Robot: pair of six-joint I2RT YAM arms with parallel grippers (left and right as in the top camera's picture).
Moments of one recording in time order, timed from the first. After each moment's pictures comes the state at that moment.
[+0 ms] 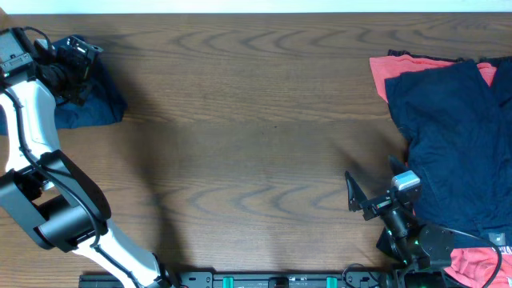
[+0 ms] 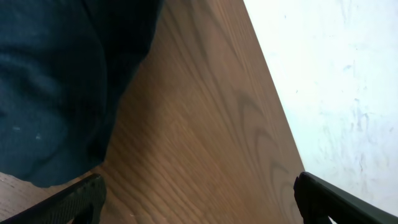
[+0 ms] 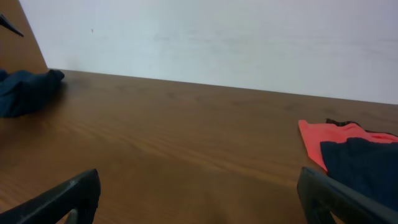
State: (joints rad) left arm 0.49 1.97 1.67 -0.65 0.51 -0.67; right arm 0.06 0.02 0.01 -0.04 -0.33 0.06
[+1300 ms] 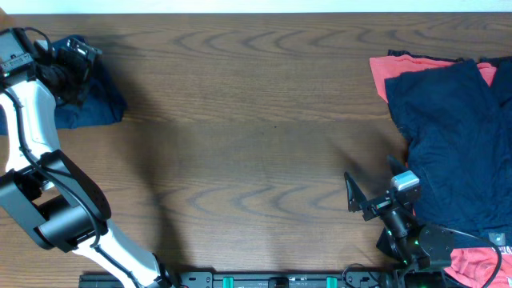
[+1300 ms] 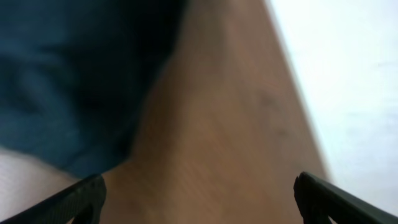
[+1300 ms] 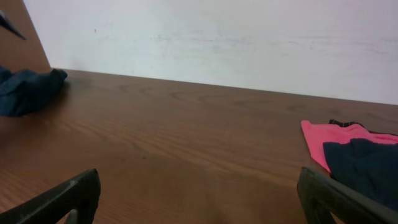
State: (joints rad) left arm 0.49 1.97 1.67 -0.72 0.43 -0.61; right arm 0.06 0.02 0.01 -0.04 -0.34 0.06
